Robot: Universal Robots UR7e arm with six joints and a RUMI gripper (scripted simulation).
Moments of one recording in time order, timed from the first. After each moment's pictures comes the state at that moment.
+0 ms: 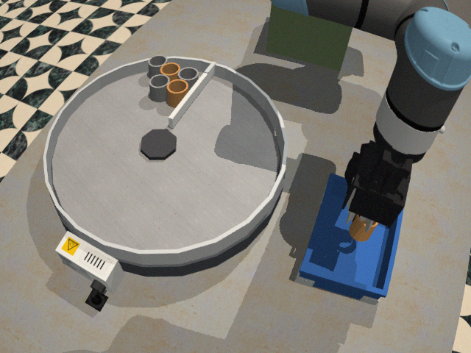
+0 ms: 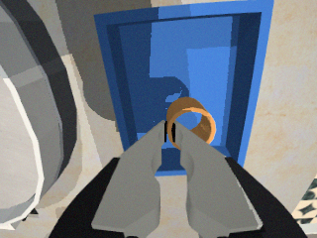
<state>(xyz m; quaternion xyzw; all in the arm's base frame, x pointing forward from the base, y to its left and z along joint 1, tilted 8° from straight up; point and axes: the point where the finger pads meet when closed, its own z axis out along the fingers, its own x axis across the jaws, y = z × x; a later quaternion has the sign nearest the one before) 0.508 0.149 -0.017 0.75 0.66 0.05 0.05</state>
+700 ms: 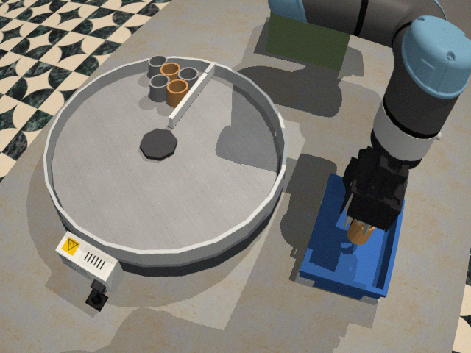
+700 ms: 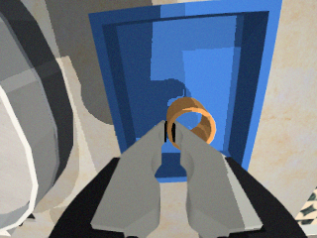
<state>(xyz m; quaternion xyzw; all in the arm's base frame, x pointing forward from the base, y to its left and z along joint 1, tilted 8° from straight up) 0.509 0.149 -0.028 0.75 0.66 0.05 0.05</state>
